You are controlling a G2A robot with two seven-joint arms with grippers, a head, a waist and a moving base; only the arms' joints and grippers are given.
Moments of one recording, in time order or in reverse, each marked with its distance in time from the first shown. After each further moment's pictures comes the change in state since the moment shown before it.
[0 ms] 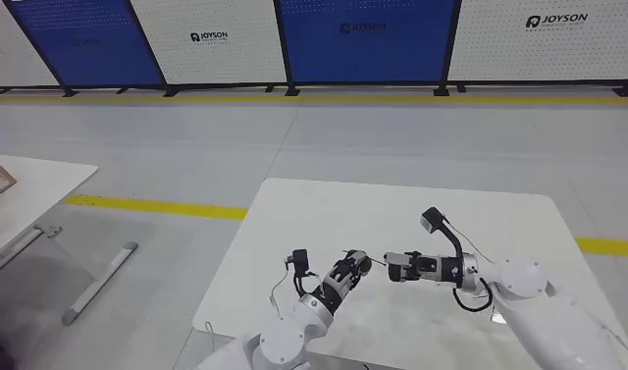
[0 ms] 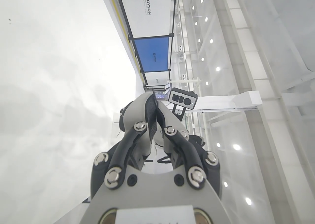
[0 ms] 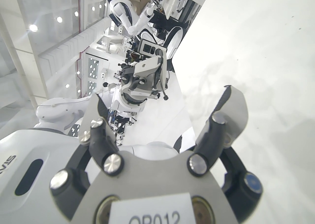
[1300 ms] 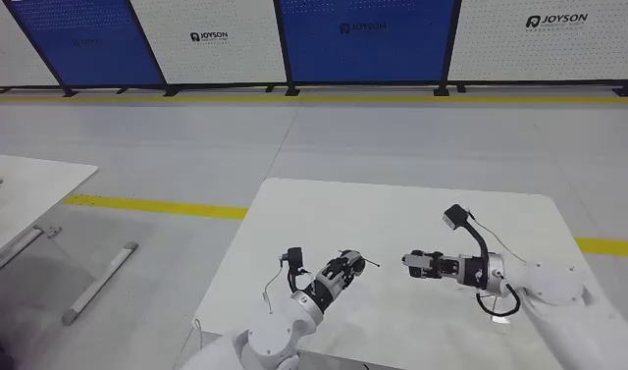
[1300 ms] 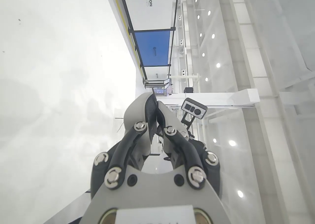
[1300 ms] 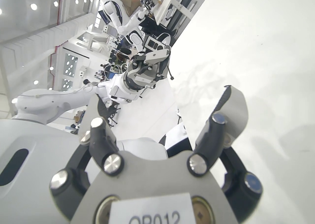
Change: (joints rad) left arm 0.008 0.053 -0.035 -0.003 -0.072 -0.013 -0.078; right arm -0.050 0.091 0.091 -0.134 -0.083 0.000 -0.008
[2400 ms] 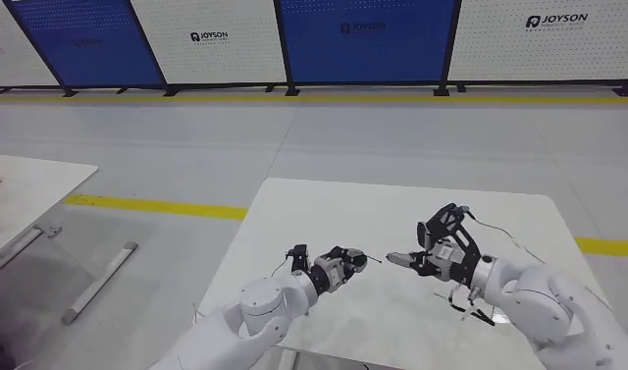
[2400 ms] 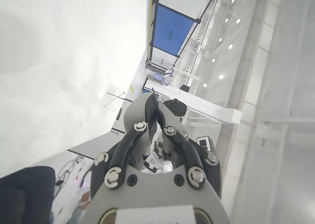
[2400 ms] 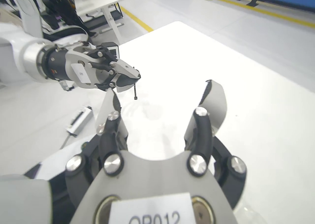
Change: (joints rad) left arm -0.084 0.035 -0.054 0.016 -0.391 0.199 -0.138; right arm -0.133 0.087 0.058 -0.405 -0.829 0.026 -0.457
